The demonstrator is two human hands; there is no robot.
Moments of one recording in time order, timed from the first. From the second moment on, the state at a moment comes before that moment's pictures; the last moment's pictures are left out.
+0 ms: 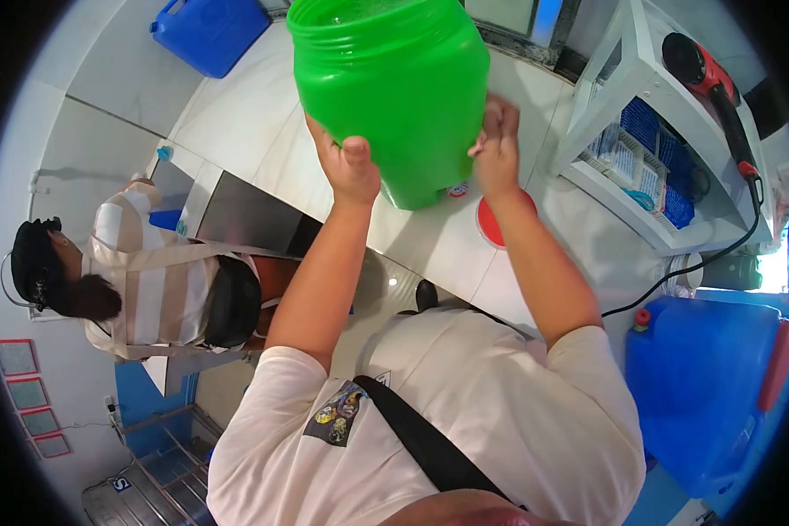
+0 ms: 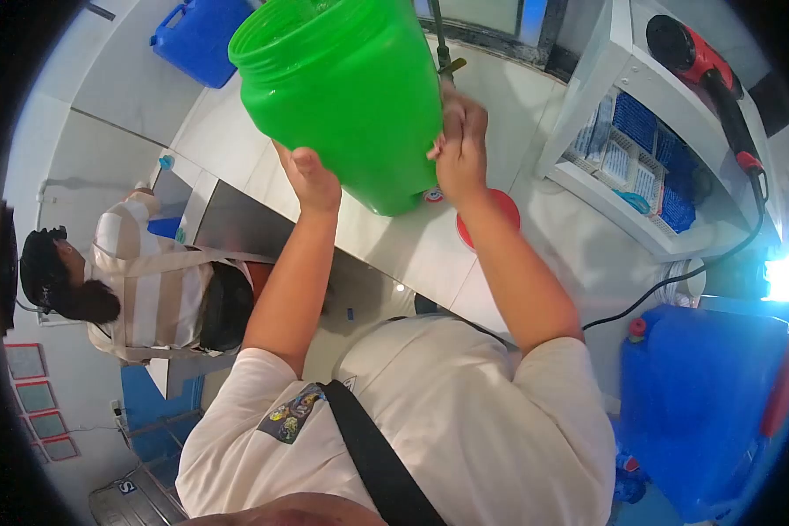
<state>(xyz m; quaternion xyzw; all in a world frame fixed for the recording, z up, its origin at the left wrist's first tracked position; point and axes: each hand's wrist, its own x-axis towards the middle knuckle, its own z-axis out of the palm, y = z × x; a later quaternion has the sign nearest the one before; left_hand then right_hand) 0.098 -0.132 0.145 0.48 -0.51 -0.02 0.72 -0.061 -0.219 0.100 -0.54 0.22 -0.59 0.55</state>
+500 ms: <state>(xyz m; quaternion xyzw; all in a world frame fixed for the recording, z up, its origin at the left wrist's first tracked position) -0.004 -0.056 0.074 0.49 -0.81 0.06 0.30 -0.060 -0.352 0.092 -0.88 0.45 -0.16 -0.02</state>
